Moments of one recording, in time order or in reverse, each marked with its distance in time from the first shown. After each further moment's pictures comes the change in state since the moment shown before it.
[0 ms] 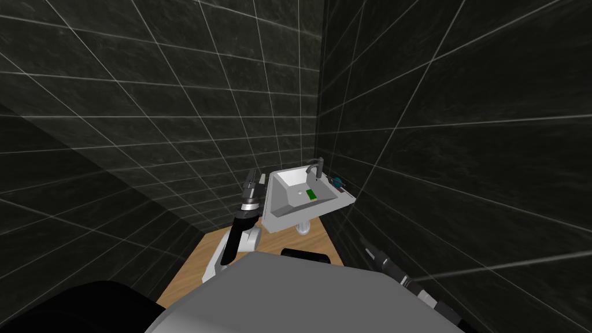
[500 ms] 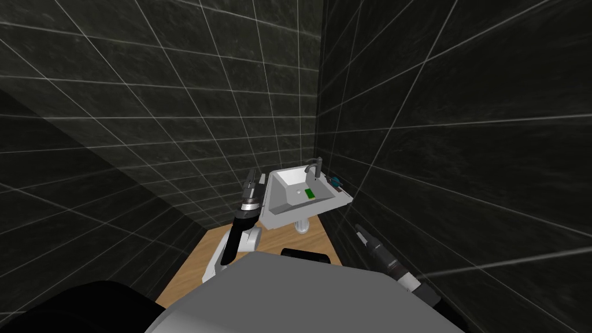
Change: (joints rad) left arm 0.000 0.000 0.000 0.000 0.000 0.000 0.000; right arm -0.034 0.126 -0.039 -0.090 -0.017 -0.015 -0.007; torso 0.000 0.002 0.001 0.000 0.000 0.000
